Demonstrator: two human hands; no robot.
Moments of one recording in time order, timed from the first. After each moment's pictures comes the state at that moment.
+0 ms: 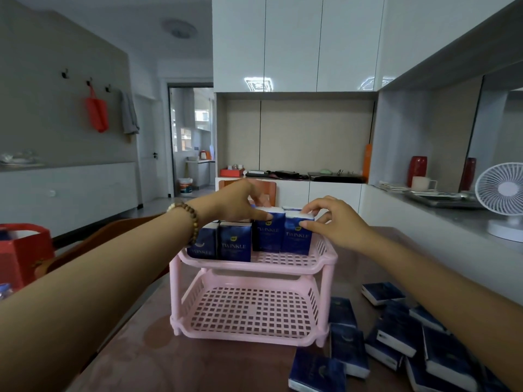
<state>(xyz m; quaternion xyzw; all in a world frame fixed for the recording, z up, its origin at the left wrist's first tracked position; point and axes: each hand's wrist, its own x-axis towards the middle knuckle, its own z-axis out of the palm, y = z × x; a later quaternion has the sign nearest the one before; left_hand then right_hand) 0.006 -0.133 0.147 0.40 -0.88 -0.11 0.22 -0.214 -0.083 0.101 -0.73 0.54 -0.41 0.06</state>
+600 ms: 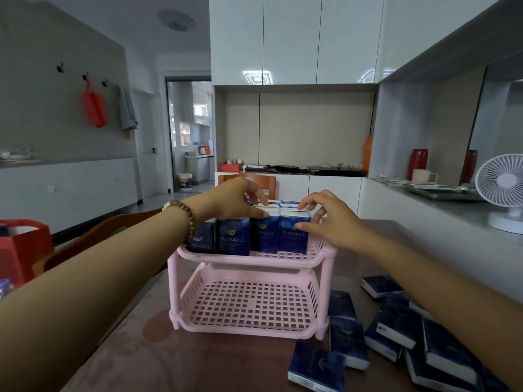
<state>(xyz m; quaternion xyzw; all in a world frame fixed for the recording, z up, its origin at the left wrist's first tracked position) 0.008 -0.133 0.140 0.41 -0.88 -0.10 0.21 -0.211 -0.087 0.091 -0.75 0.54 -0.39 0.03</state>
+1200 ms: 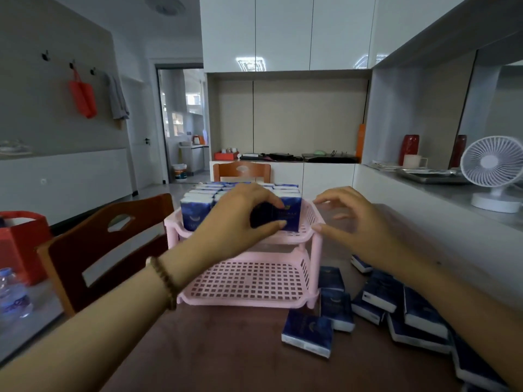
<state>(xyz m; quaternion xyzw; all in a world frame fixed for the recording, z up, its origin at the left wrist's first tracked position) 0.008 -0.036 0.090 0.31 -0.88 0.02 0.36 -0.222 0.007 0.070 -0.75 0.48 -0.45 0.03</state>
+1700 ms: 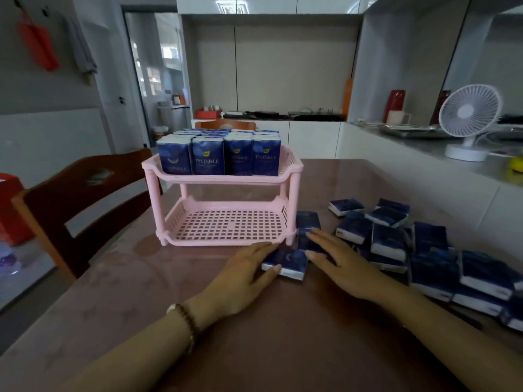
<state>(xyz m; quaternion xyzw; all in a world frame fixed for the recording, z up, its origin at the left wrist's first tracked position) -0.015 0.002 -0.082 0.35 -0.89 -0.14 0.25 -0.234 0.058 -0.059 -0.70 0.67 -0.21 0.15</state>
